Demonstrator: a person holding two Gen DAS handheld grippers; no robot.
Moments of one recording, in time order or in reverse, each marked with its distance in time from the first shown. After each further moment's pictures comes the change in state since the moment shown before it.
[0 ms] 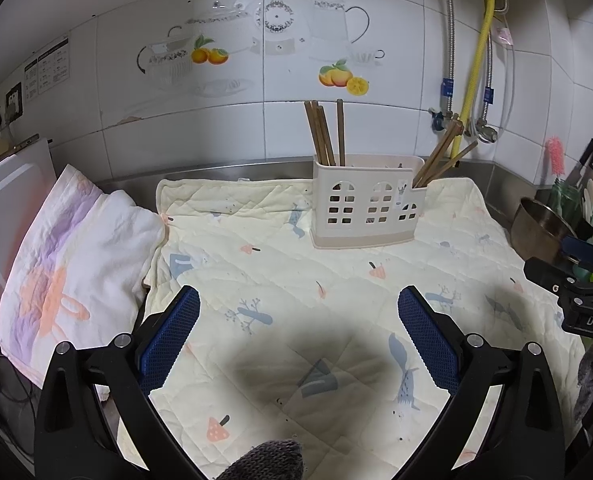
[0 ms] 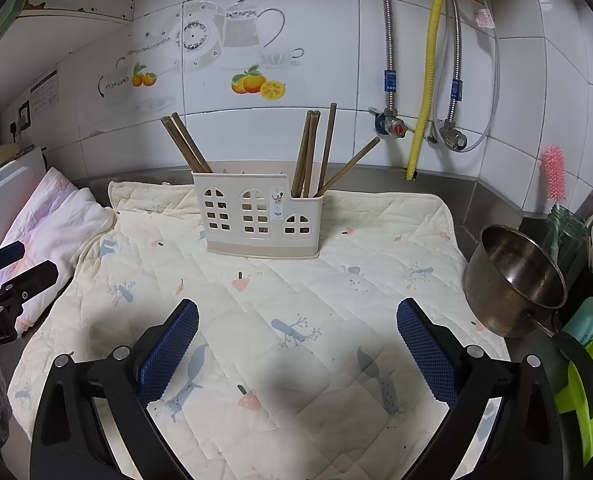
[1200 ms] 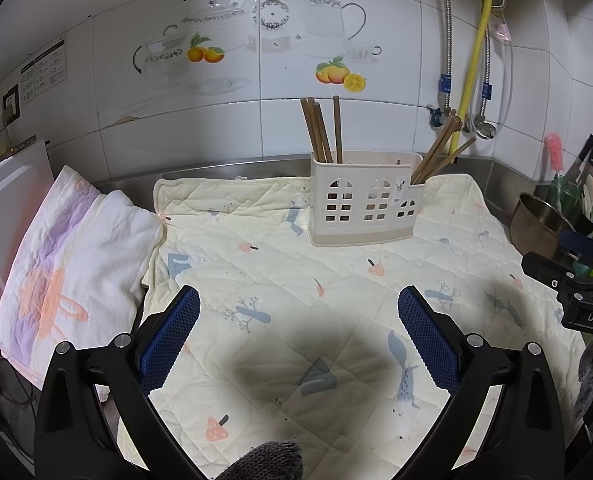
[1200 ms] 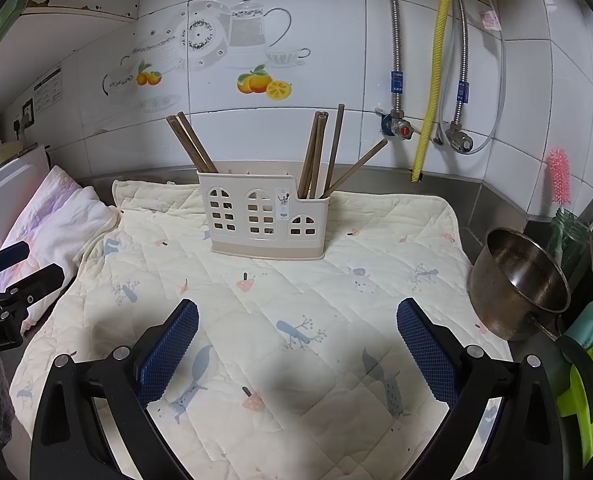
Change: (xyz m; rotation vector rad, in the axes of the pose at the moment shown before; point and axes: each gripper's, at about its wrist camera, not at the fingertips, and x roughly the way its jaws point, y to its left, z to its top) left arm 0.003 -0.001 -0.001 0.011 0.008 -0.003; right arm 0.001 0.005 0.002 -0.006 0.002 0.010
